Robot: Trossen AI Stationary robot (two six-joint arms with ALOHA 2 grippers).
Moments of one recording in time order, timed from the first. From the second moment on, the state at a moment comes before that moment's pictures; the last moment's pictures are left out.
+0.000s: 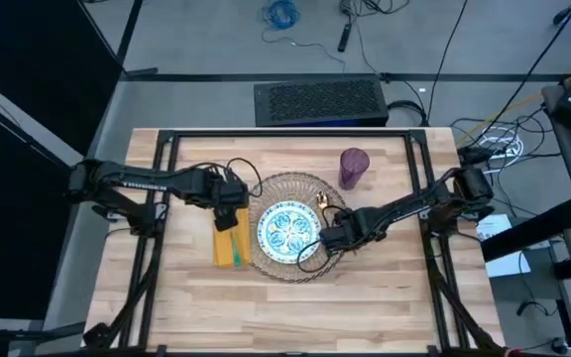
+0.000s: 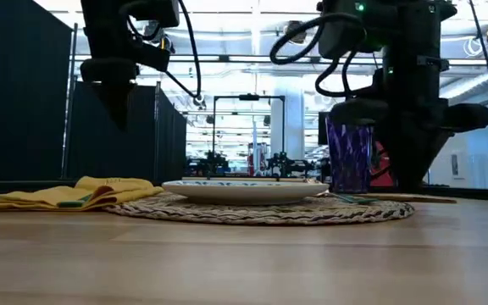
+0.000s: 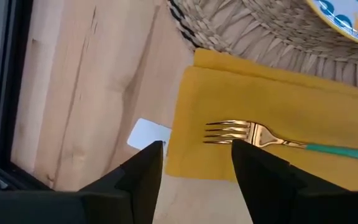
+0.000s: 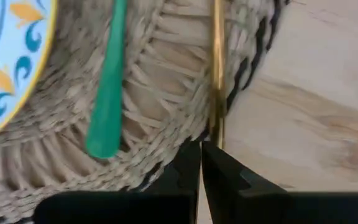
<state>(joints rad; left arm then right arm) 0.04 1.40 1.06 -1.11 -0.33 -0.28 0.22 1.71 1.03 -0.91 0.07 1.48</state>
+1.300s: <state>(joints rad) 0.04 1.40 1.06 -1.11 -0.34 -0.28 0.12 1.79 1.08 -1.05 0.14 1.31</state>
